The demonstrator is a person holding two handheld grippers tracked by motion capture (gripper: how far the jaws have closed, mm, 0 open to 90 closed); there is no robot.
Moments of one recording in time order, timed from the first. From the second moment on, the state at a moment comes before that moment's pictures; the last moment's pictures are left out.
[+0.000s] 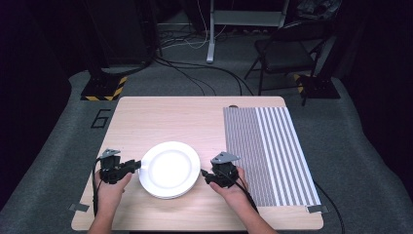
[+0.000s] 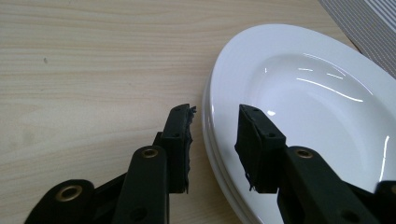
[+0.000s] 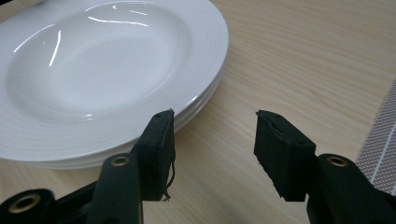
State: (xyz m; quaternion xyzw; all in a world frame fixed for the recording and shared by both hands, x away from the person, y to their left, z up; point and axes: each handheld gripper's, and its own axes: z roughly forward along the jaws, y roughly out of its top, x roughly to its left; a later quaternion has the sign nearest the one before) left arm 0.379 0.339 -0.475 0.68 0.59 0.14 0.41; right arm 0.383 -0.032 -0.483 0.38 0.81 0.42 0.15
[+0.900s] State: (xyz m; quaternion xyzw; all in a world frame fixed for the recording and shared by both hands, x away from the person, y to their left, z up) left arm 0.380 0.341 -0.485 0.64 0.62 0.07 0.45; right arm 0.390 -0.037 -0.490 0.42 0.79 0.44 0.10
